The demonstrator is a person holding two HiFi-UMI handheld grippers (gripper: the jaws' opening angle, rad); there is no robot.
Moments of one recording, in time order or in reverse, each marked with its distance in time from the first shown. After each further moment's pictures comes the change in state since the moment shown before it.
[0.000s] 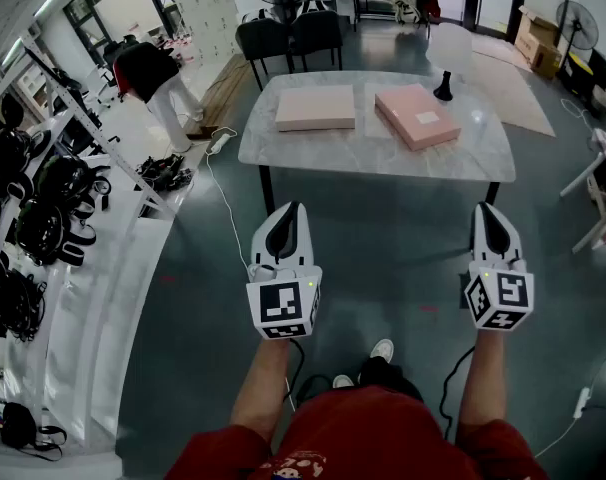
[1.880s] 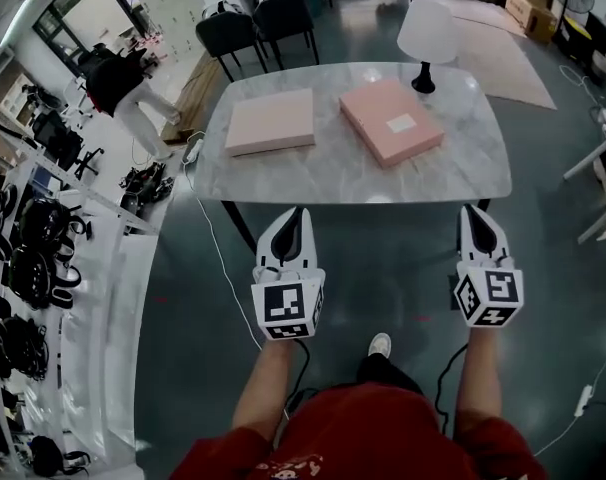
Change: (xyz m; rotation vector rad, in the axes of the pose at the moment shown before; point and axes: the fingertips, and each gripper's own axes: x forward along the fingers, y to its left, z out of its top) left arm 0.240 -0.103 -0.067 0.004 0.148 -0.091; right arm 0.176 -0.151 -0.091 0.119 0.133 0.008
